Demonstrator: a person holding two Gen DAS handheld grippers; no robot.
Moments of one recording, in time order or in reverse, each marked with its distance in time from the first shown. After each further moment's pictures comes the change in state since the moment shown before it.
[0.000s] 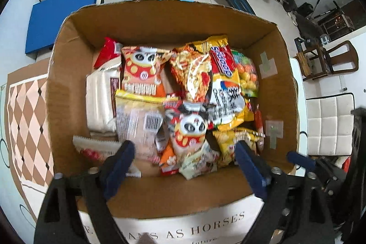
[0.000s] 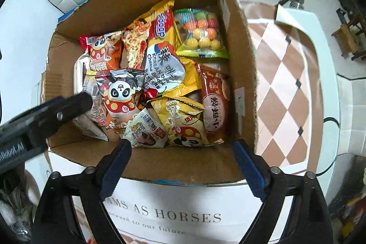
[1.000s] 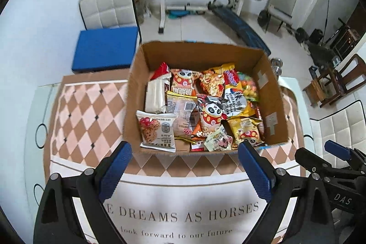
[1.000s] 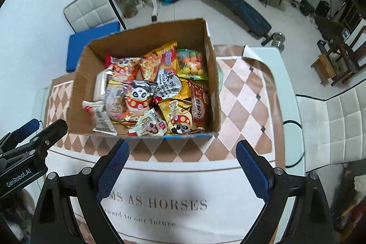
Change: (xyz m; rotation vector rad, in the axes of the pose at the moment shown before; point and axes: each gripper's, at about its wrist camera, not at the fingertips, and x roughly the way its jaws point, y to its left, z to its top) left arm -0.115 -0.011 -0.109 -0.023 -0.328 0.191; right arm -0.119 0.018 -0.088 -0.067 -0.278 -0.105
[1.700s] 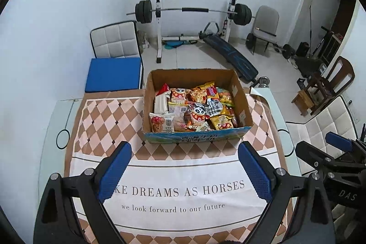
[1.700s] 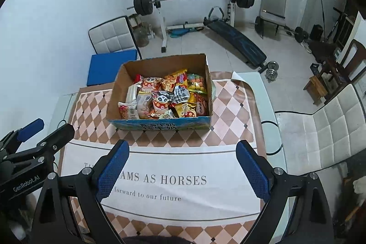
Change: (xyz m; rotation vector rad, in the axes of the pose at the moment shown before) left arm -0.151 -0.010 -0.075 0.049 -0.205 0.004; right arm -0.175 0.017 -0.102 -0.034 -0.222 0.010
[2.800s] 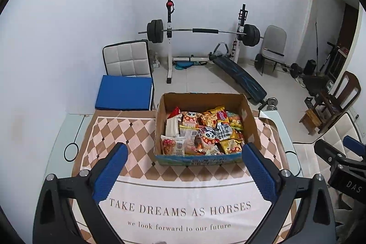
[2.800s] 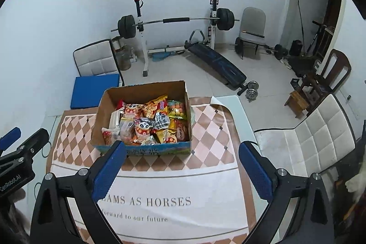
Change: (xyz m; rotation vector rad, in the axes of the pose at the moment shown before) left arm -0.004 0.011 0.012 -0.028 -0.132 0.057; right arm -0.014 -0.005 0.020 0.032 -0.151 -0.134
